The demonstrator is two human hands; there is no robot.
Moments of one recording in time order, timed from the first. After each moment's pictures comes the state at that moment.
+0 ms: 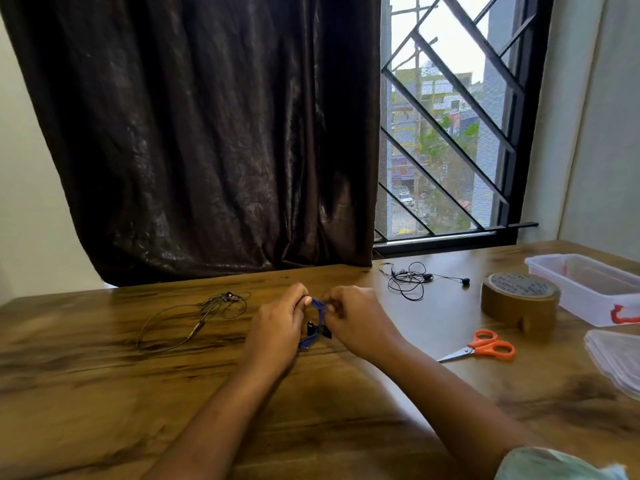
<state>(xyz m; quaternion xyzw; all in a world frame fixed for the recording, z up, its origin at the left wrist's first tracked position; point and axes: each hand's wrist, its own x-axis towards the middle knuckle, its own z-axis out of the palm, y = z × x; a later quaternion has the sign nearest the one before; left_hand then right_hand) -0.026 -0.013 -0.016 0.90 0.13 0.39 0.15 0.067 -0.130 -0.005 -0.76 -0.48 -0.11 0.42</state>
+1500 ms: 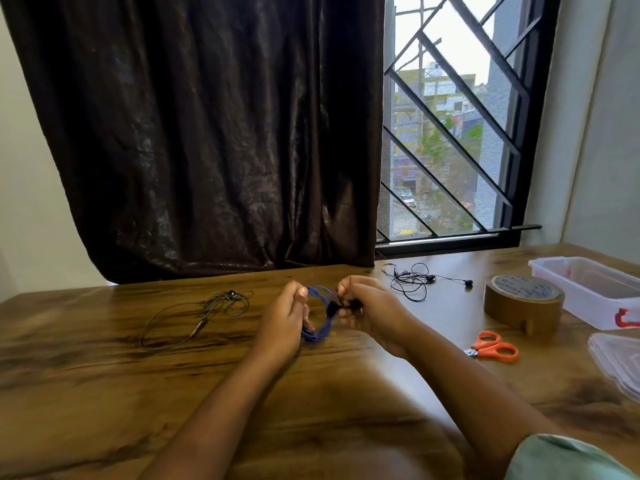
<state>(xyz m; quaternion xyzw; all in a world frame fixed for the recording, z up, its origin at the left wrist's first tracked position) -0.022 -0.021 -0.008 0.83 0.14 0.34 0.41 0.076 -0.141 0.014 -0.57 -0.35 0.28 0.69</state>
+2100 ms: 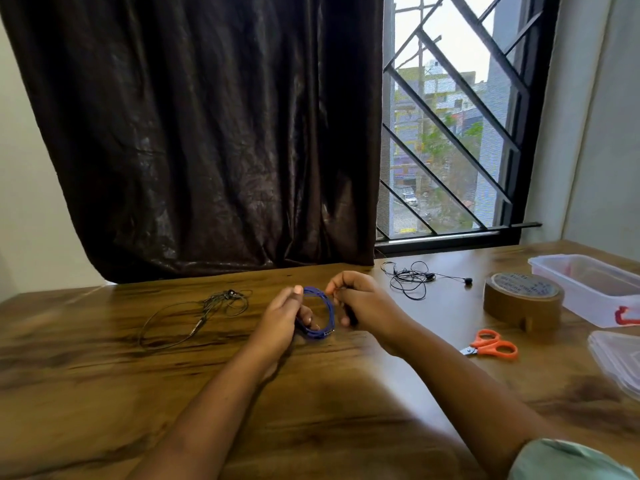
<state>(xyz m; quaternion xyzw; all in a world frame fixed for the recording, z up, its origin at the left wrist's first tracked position) -0.027 -0.029 0.003 0.72 0.19 0.27 0.62 0.074 -0.136 0.012 -0.65 -0.41 0.19 0.61</state>
